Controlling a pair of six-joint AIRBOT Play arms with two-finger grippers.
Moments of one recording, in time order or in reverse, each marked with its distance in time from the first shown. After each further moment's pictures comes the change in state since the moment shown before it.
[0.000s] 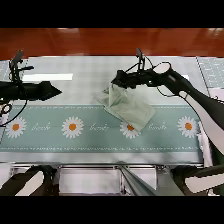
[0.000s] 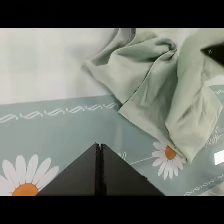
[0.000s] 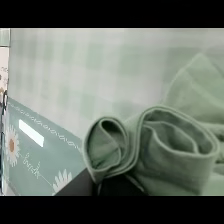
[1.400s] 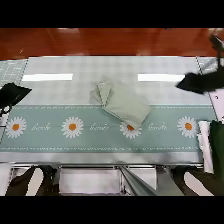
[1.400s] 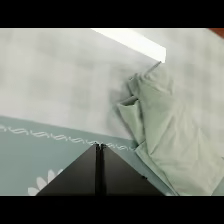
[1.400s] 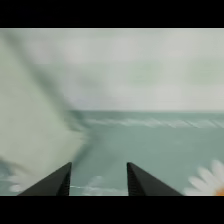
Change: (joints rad) left arm 0.306 0.319 -0.097 -0.029 -0.002 0.000; right arm -0.513 0.703 -0.277 -0.772 0.443 0.258
